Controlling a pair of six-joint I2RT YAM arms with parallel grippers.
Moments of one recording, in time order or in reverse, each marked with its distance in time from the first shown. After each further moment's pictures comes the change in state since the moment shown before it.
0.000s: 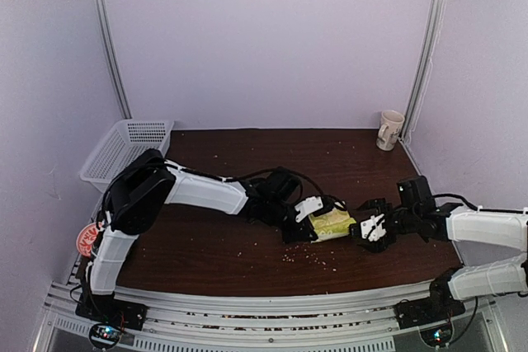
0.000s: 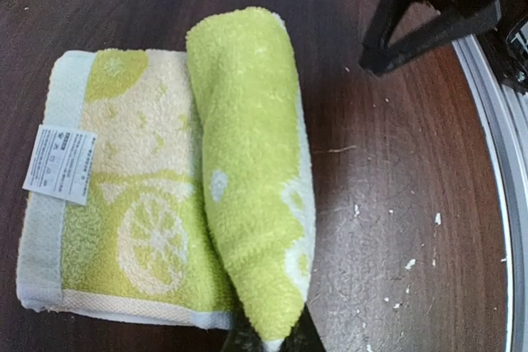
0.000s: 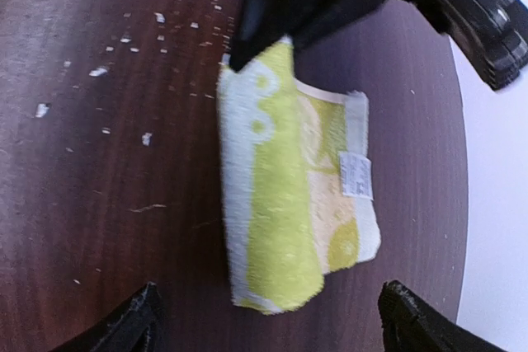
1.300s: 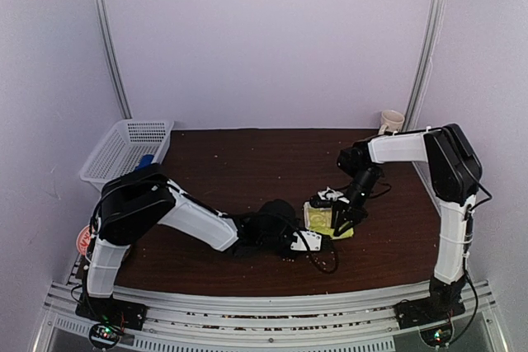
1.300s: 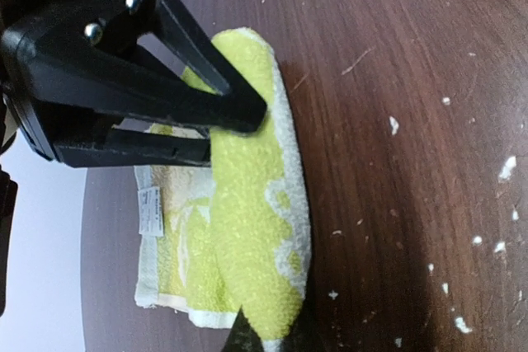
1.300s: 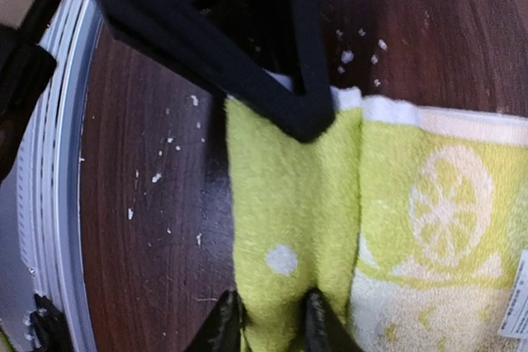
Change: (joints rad) left arm -0.137 -0.079 -0.361 0.556 -0.520 0.628; right arm 0.029 0.952 1.015 -1.068 -0.193 0.097
